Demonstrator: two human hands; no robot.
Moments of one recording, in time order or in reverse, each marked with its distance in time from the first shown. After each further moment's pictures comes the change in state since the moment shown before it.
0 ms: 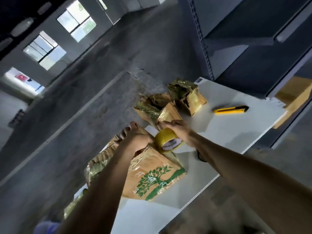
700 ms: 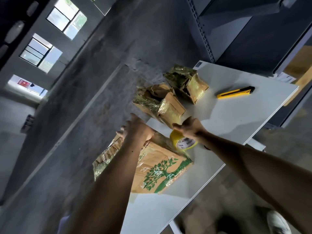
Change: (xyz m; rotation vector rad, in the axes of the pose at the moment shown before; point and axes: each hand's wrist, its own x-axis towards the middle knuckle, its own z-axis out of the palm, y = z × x) left_hand 0.017 0.022 0.006 0.343 0.091 -0.036; right_hand 0.000 0.034 -0.014 -0.275 0.149 0.094
